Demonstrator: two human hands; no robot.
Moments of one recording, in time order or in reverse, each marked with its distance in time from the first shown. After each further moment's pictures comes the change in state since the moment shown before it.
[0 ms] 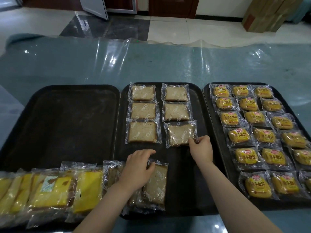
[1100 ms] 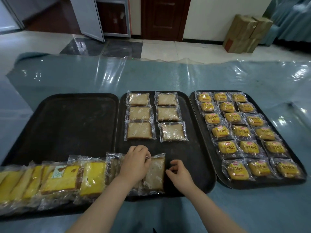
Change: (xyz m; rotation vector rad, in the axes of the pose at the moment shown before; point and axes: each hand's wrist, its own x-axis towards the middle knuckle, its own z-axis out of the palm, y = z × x) left_hand -0.042 0.019 -0.006 0.132 0.121 0.078; right_hand -0.117 0.068 0.002 -0.047 -0.407 -0.158
